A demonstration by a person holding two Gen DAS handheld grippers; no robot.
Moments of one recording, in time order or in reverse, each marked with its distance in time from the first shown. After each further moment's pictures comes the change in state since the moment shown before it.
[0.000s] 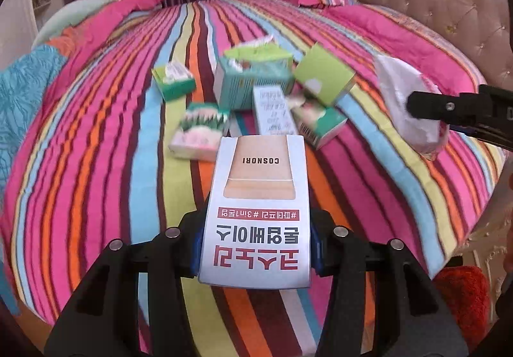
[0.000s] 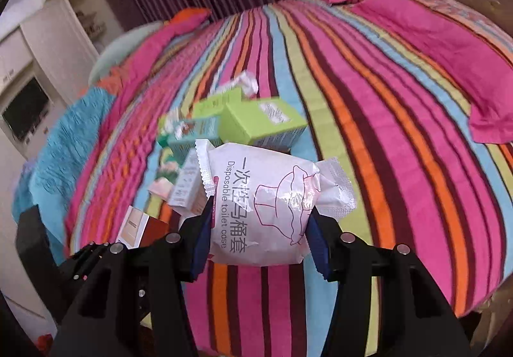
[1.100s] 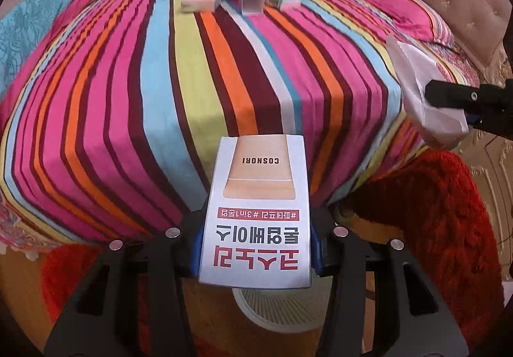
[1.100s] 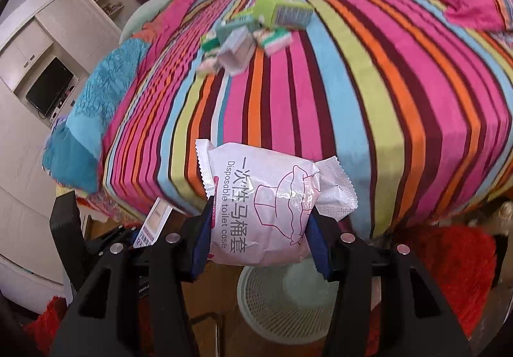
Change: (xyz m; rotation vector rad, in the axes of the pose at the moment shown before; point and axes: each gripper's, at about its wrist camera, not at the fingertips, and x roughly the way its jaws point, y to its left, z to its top) left arm -0.074 -0.001 -0.185 0.005 0.183 -0.096; right arm -0.056 0.009 -0.163 0.025 0.196 0.134
